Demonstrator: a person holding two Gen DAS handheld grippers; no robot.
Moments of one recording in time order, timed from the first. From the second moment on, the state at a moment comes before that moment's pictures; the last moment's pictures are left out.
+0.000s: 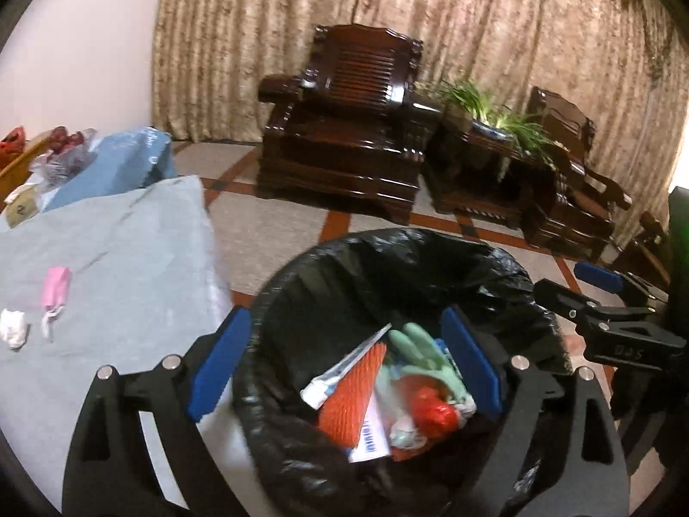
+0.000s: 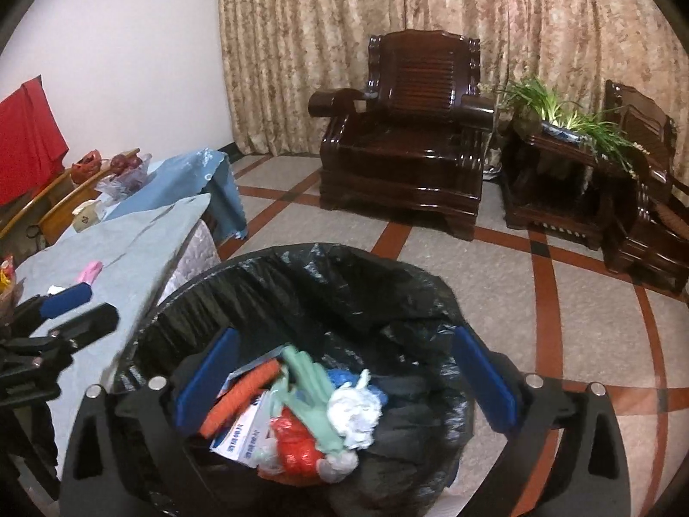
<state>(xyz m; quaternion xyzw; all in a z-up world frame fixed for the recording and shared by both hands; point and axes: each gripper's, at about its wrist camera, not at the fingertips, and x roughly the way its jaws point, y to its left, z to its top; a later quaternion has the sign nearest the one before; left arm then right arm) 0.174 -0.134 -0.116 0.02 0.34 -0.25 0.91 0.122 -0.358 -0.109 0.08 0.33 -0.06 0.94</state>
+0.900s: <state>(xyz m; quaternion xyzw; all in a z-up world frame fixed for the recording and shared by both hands) 0.185 0.086 -0.103 -0.02 0.32 -0.02 0.95 0.200 -0.191 -0.097 0.02 0.32 0.09 0.94</state>
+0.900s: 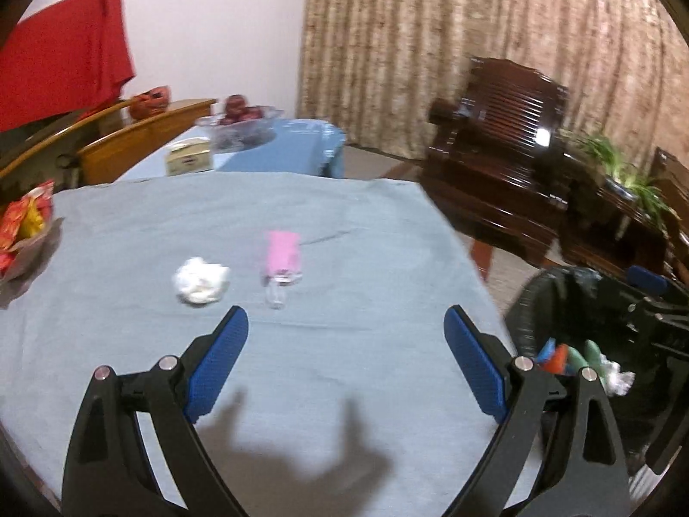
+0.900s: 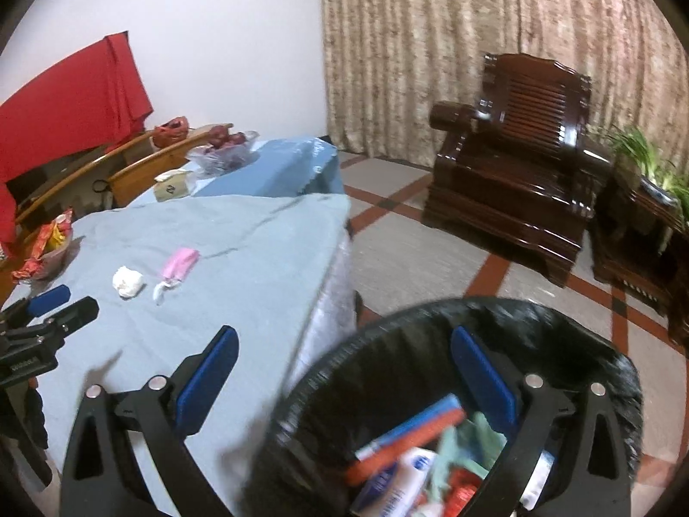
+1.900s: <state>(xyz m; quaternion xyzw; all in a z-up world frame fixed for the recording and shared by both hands) 0.288 0.225 -0.171 -0.06 0.37 0.09 0.92 0.324 -0.021 -0.159 -0.01 0.36 0.14 0.92</state>
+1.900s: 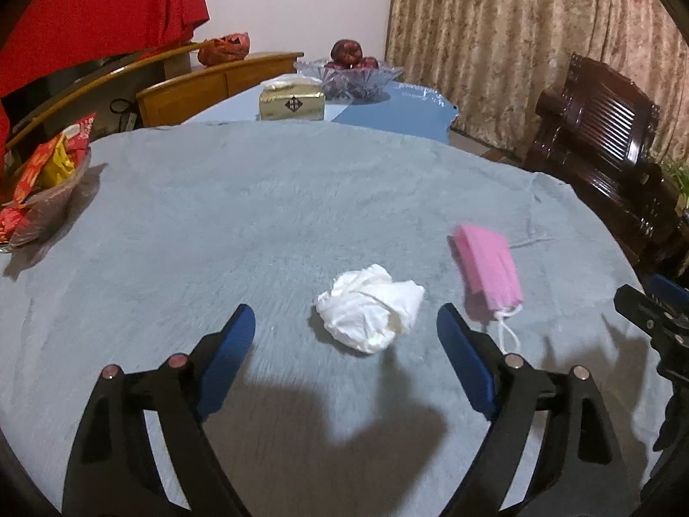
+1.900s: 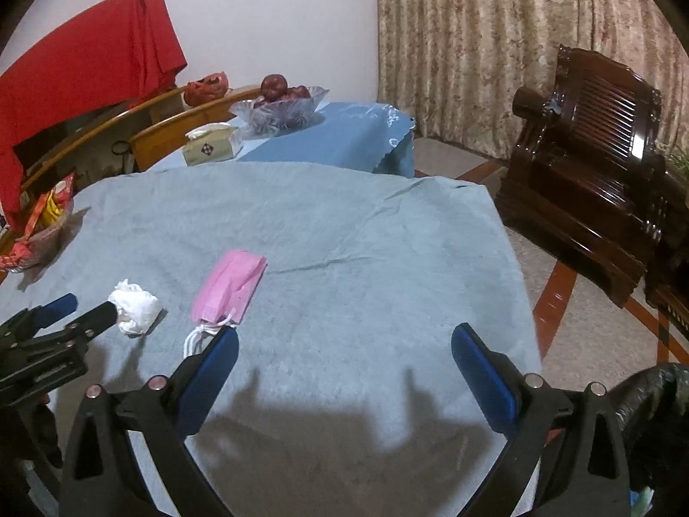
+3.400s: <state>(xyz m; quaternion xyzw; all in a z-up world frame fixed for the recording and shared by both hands) 0.285 0.285 -0.182 -0.09 0.38 0.10 0.92 0.366 0.075 -0.201 -0.03 0.42 0.23 0.88</state>
